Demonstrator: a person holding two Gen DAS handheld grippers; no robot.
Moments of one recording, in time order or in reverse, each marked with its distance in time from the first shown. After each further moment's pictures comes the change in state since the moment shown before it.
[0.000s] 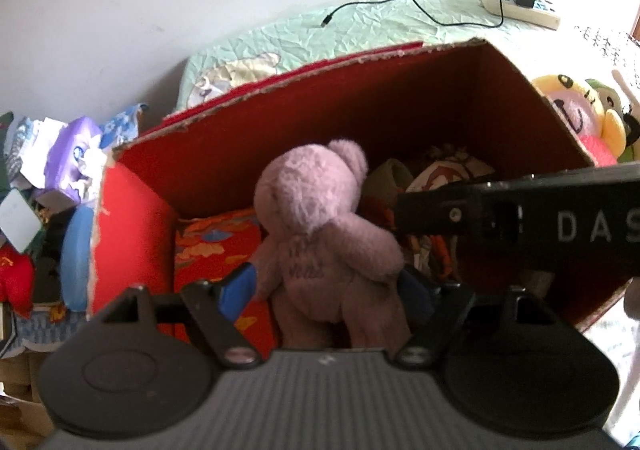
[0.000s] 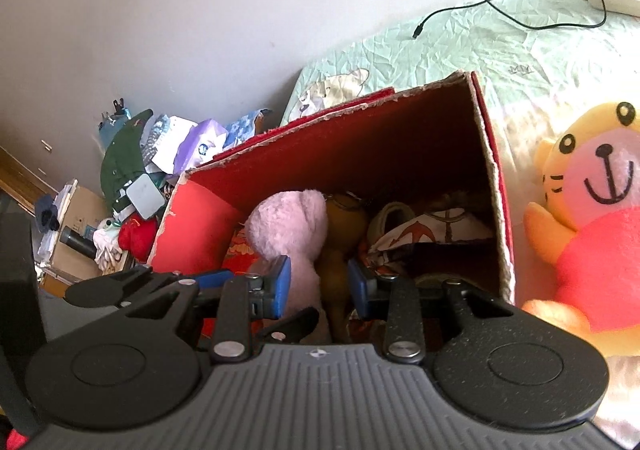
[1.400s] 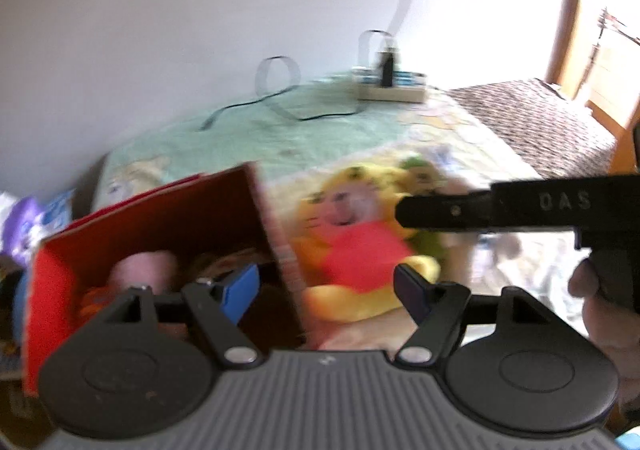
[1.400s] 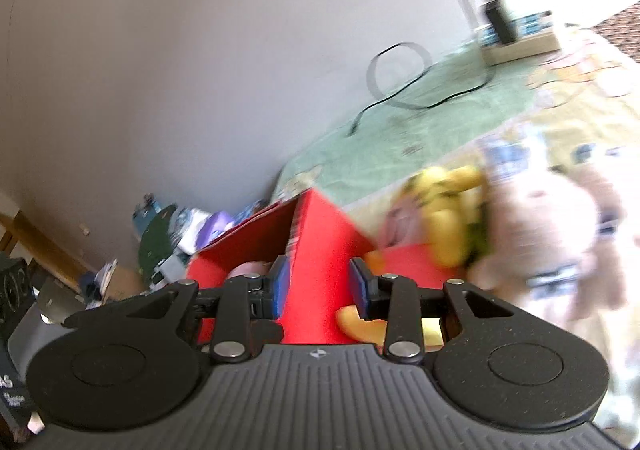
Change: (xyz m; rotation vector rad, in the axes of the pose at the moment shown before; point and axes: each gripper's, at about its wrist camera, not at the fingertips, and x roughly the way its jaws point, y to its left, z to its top) left arm -0.099 -0.154 0.014 0.067 -0.227 -0.181; right arm -0.171 -0.127 -0.028 0.127 -0.250 0.090
